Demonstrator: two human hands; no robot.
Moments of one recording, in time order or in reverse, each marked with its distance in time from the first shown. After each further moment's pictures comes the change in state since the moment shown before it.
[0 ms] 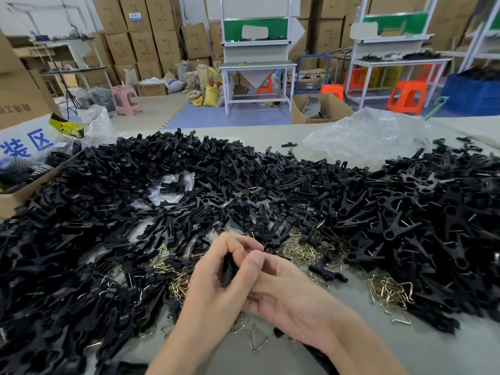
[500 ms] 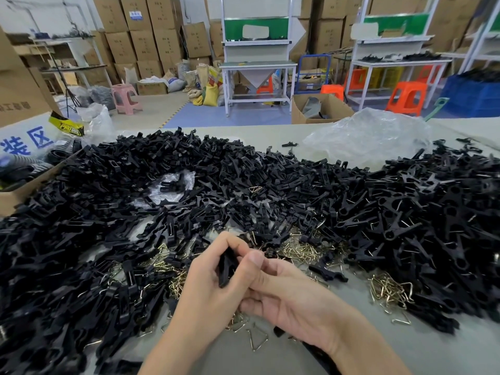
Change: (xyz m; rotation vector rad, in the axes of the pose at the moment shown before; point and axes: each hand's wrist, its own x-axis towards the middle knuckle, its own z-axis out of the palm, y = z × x) left_hand 0.002 0.002 -0.008 0.093 -0.060 -0.030; right_hand -0.003 -0.001 -0.008 0.006 -0.003 0.066
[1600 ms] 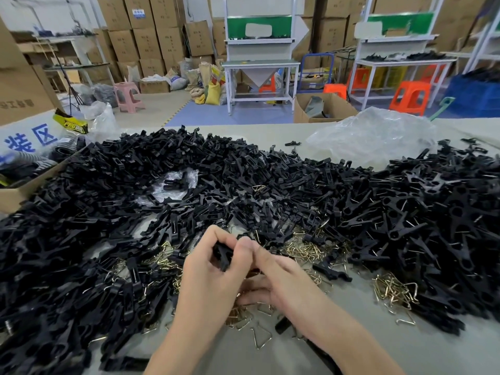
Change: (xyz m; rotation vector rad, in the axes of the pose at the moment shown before) left_hand 0.003 -0.003 0.002 0.063 0.233 -0.032; right_hand 0.012 0.009 -0.002 -0.454 0.278 -0.115
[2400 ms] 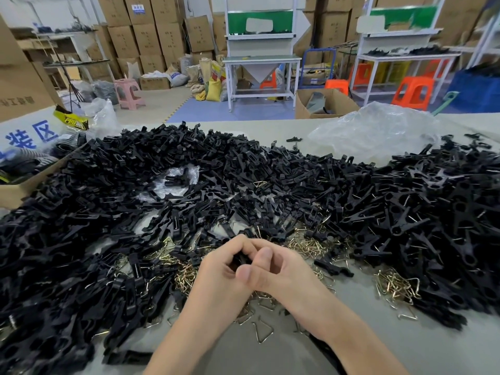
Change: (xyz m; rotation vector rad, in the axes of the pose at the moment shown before) left_hand -0.003 -0.008 0.004 0.002 -0.261 -0.066; right_hand -0.005 -0.003 -0.001 -0.214 -0.013 -0.182
